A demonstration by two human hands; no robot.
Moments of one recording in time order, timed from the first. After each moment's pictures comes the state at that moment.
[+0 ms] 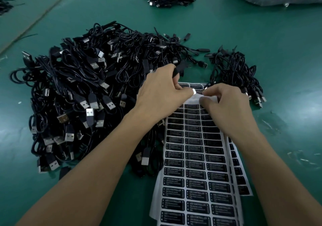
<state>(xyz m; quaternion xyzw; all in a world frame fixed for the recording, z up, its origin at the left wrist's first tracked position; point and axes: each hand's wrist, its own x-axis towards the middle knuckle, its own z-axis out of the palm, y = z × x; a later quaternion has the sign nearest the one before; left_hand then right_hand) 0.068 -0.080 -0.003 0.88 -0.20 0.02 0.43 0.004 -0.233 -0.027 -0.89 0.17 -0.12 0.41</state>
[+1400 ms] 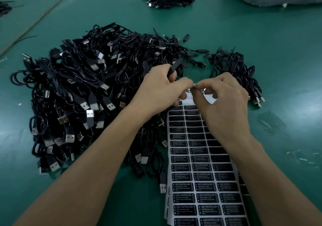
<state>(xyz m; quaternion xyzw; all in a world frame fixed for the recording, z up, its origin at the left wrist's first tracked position) 0.075 -0.076 0.008 0.81 -0.16 -0.11 0.55 0.001 -0.217 -0.029 -0.89 0.05 -0.31 0.33</state>
